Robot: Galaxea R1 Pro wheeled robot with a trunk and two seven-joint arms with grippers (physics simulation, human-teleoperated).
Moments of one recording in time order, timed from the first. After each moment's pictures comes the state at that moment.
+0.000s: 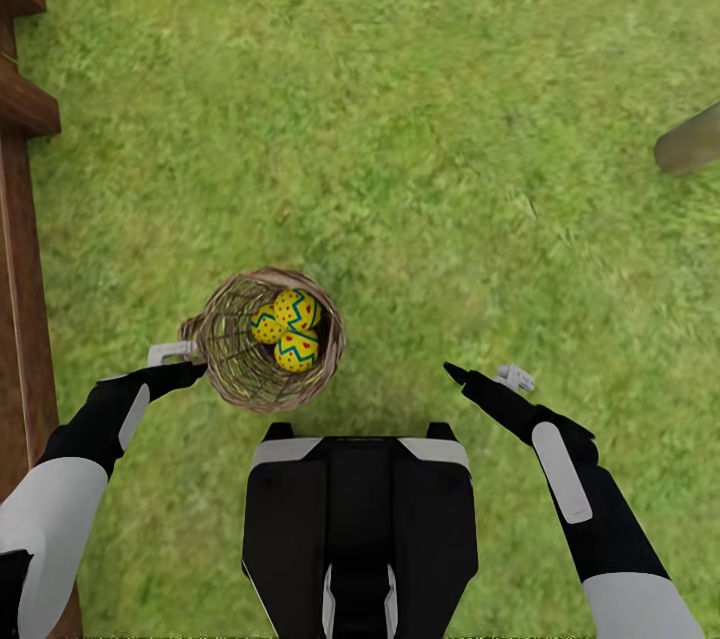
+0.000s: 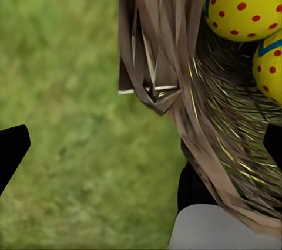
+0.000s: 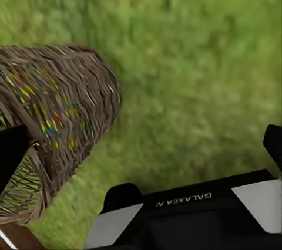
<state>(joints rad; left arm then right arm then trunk) -0.88 0.23 0.19 -0.68 0.01 0.42 -0.17 -0.53 -0.05 -0.09 -1.27 -0.65 0.57 0.11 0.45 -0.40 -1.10</state>
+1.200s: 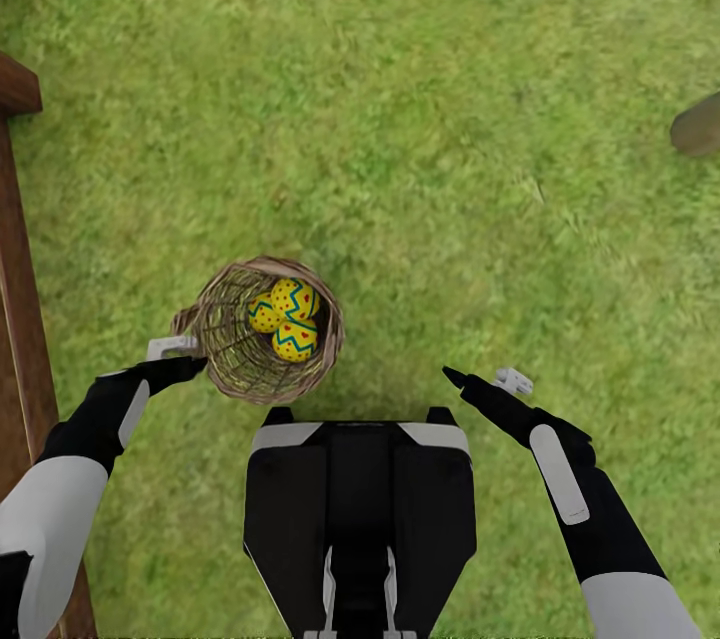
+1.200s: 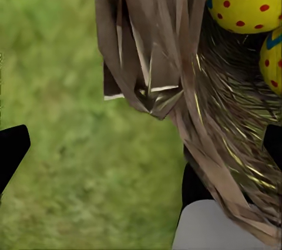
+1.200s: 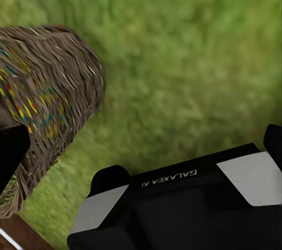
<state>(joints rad) -0.88 0.23 0.19 -0.71 0.01 0.42 -0.17 -0.53 -0.05 -0.09 -1.24 -0.64 0.57 0.11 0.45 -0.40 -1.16</state>
